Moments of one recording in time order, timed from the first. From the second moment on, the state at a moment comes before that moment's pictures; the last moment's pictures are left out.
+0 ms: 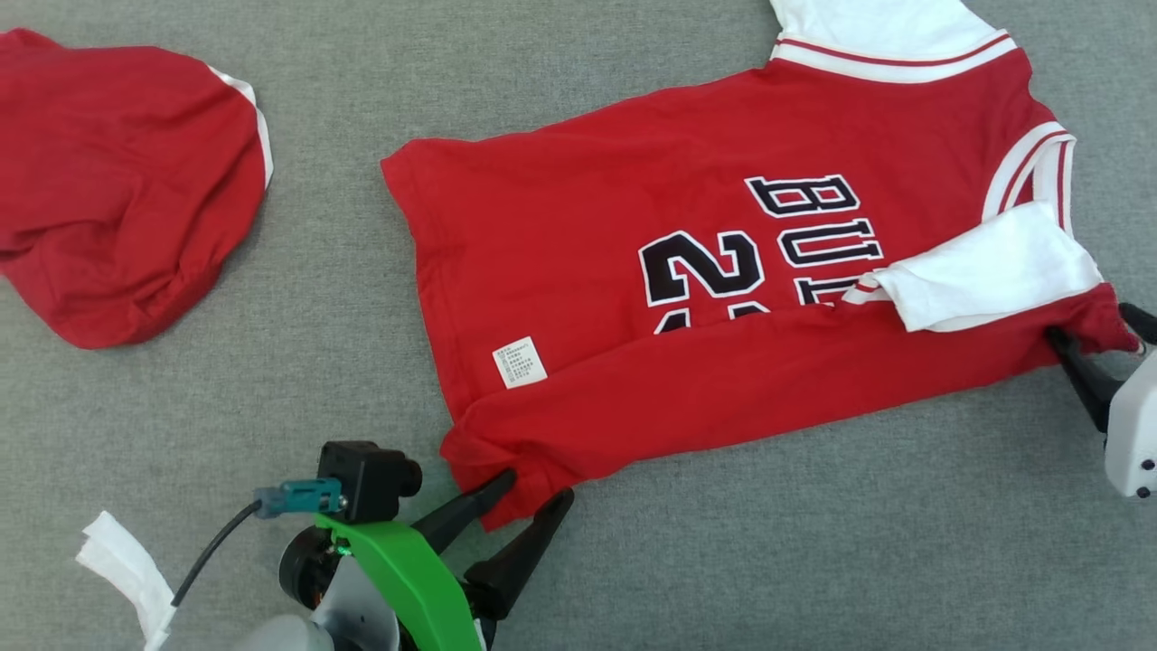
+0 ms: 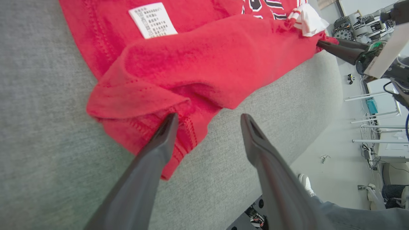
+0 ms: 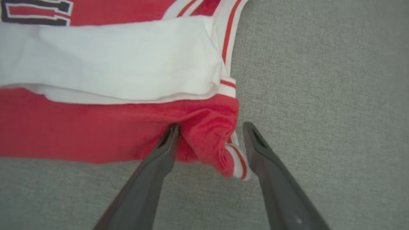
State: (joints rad) left arm -0.26 0.55 -0.82 -0.22 -1.08 0.11 0.19; right arm -0.16 -0.63 0.01 -0.03 0.47 0.13 0.51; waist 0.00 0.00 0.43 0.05
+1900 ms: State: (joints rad) left arm -0.22 0.80 -0.71 -0.32 -1.07 0.14 0.19; right arm -0.06 -0.74 -0.12 -0.22 0.77 0.13 0.63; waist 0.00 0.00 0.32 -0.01
